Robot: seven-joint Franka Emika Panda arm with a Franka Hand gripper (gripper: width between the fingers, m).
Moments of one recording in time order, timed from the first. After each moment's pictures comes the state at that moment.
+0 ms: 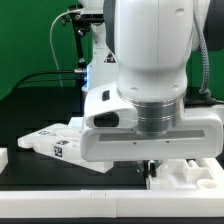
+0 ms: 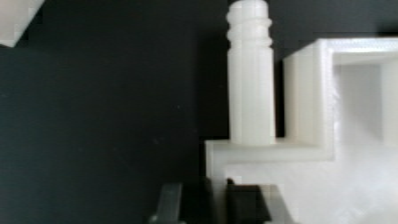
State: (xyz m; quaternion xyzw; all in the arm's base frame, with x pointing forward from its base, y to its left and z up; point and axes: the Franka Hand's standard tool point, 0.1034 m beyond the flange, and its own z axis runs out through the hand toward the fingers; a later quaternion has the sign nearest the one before) arm 0.617 0.030 0.023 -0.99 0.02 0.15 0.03
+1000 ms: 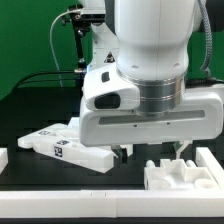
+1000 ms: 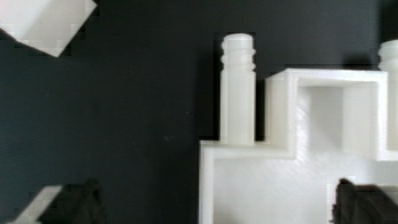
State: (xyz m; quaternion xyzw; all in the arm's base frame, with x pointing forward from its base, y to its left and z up) arm 0.614 0.032 0.049 -0.99 -0.01 0.16 0.03
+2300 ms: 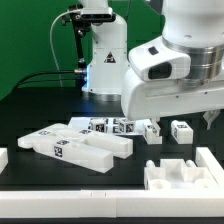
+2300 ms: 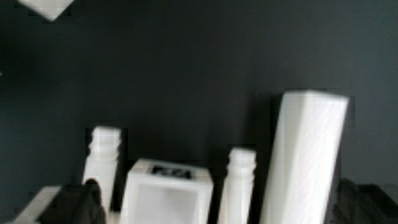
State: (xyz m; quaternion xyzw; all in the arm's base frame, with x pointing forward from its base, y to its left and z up) arm 0.565 0.088 0.074 -0.98 -0.08 0.16 0.02
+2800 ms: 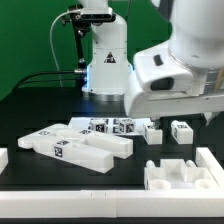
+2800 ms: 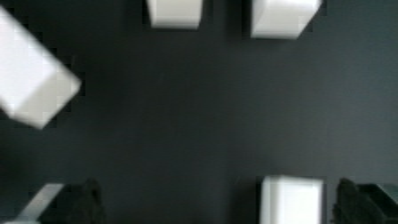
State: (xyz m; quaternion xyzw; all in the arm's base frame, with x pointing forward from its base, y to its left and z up) arm 0.531 0.108 0.079 -0.95 -0.05 0.30 0.01
